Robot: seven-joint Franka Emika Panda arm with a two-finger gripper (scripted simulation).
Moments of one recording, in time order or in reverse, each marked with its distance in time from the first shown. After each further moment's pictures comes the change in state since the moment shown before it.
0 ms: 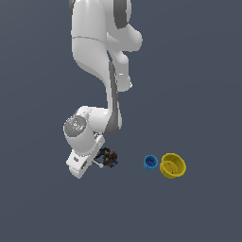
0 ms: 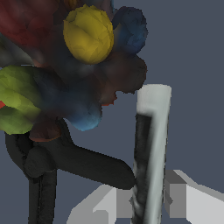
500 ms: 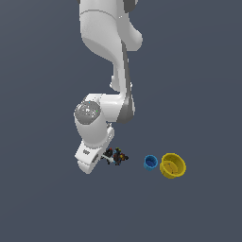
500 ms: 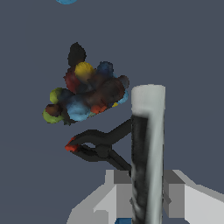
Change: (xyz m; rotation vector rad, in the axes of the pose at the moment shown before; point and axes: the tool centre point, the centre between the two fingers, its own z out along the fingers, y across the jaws) arm 0.045 -0.024 -0.062 0.000 -0.002 -0.002
